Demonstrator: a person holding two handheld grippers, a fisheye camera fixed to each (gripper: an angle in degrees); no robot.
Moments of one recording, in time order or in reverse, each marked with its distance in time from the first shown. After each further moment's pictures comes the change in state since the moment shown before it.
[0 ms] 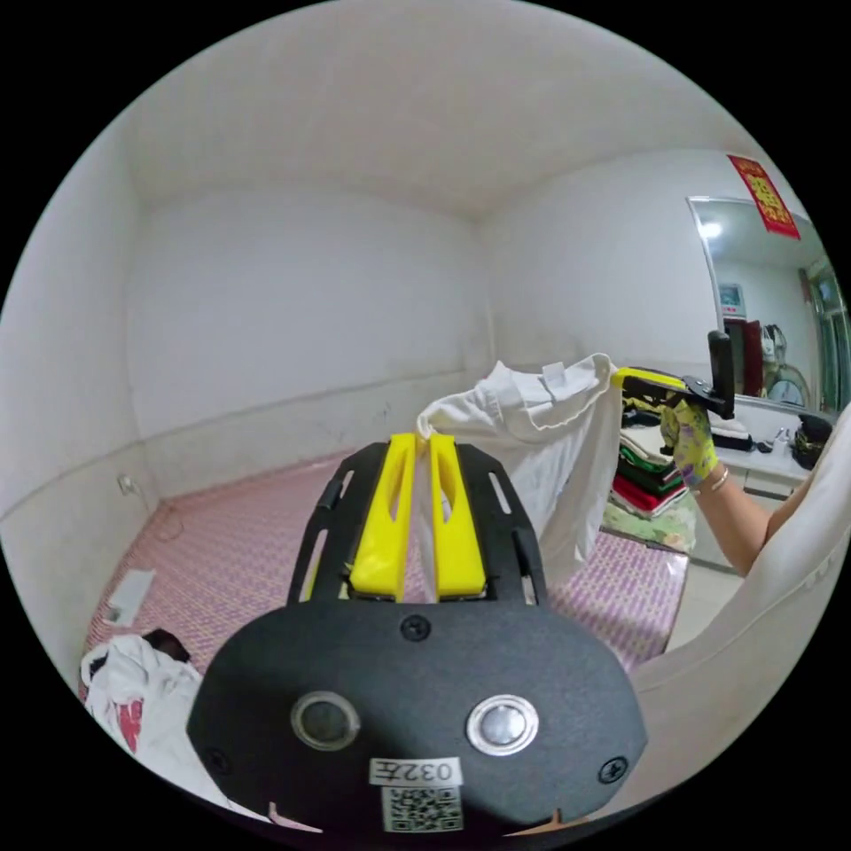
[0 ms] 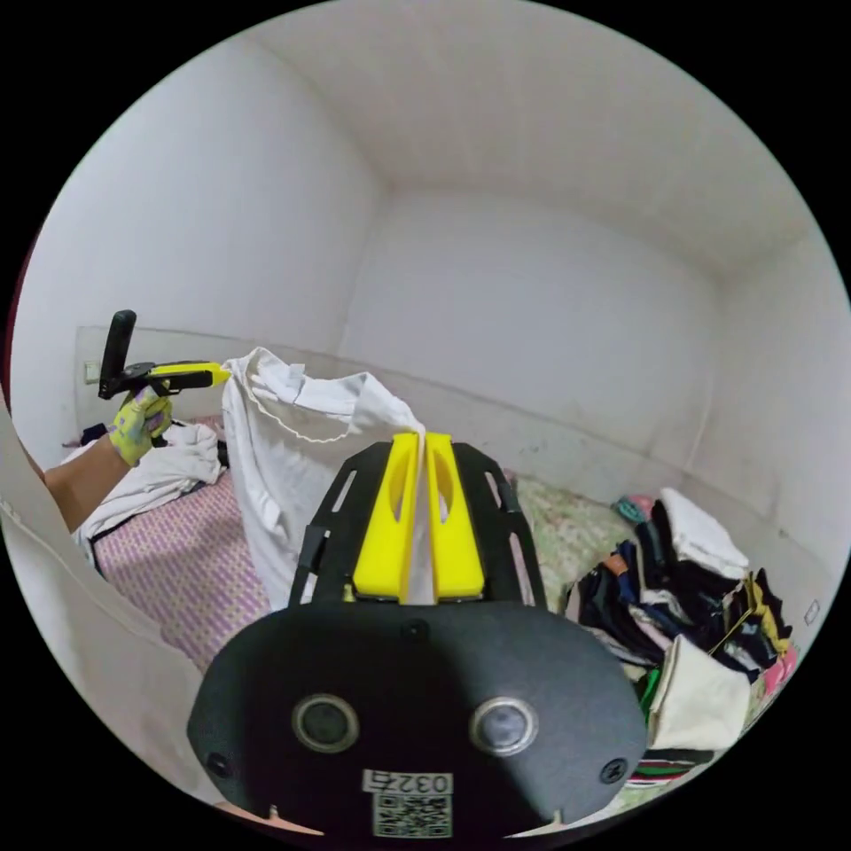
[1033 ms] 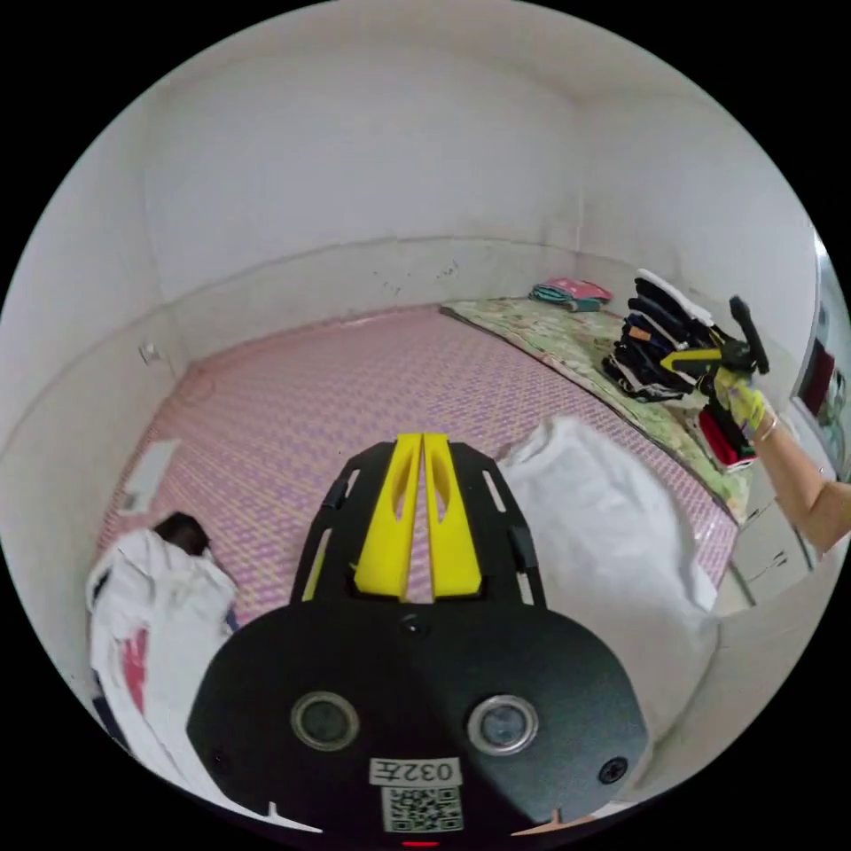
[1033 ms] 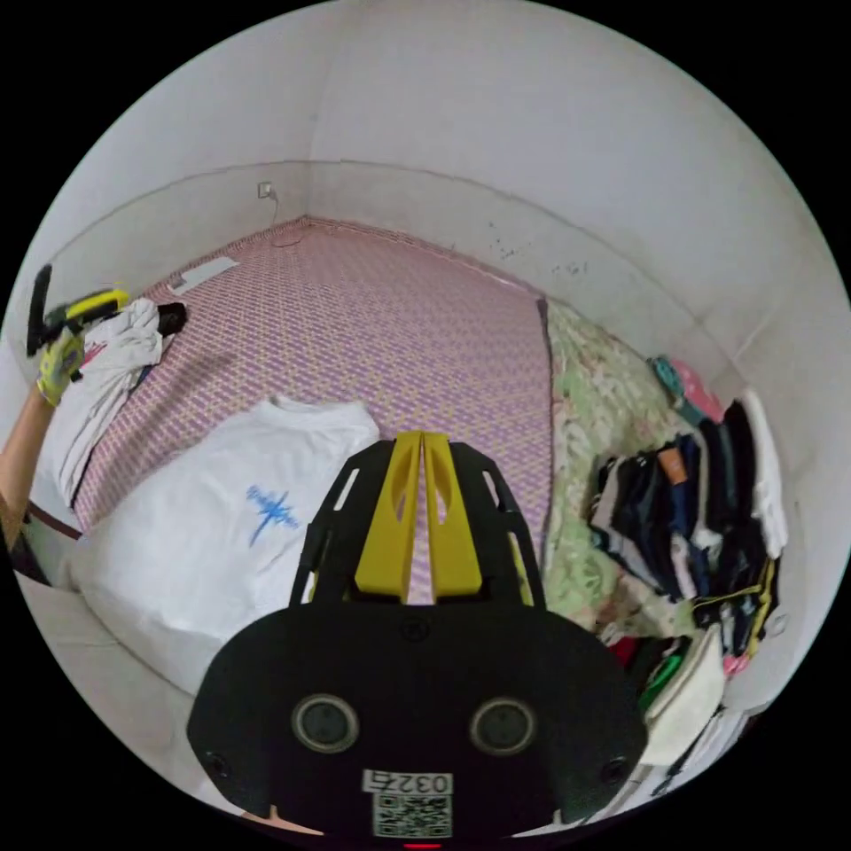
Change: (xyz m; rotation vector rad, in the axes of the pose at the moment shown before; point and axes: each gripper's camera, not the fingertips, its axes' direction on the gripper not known) left arm -0.095 0.058 0.183 -0.550 -0.181 -0.398; right arm -0.017 0.036 0.327 -0.753 -0.146 0.093
